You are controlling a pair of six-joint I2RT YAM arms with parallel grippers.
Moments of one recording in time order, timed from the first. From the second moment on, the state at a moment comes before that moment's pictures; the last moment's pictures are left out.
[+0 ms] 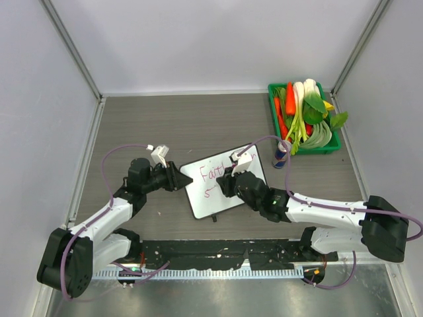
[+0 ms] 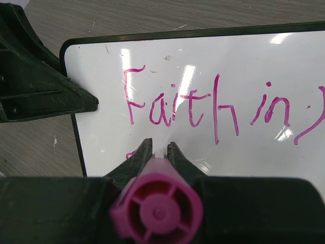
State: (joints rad) left arm -0.33 1.03 0.36 0.25 0.54 -0.55; right arm 1.08 1.19 0.60 0.21 0.43 0.48
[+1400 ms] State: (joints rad) left arm -0.33 1.03 0.36 0.25 0.54 -0.55; right arm 1.08 1.18 0.53 0.26 0.36 0.55
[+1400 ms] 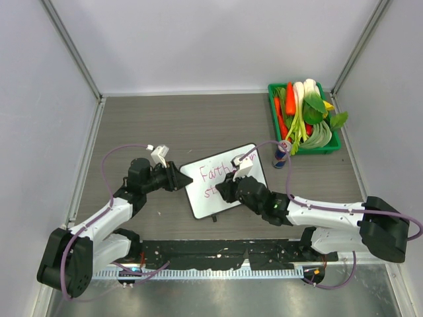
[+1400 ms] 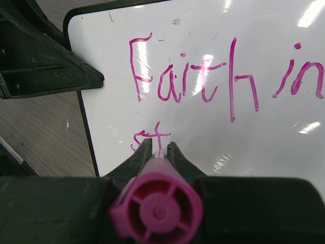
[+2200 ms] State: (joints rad) left arm -0.33 1.03 0.36 0.25 0.54 -0.55; right arm 1.08 1.17 0.52 0.24 0.37 0.55
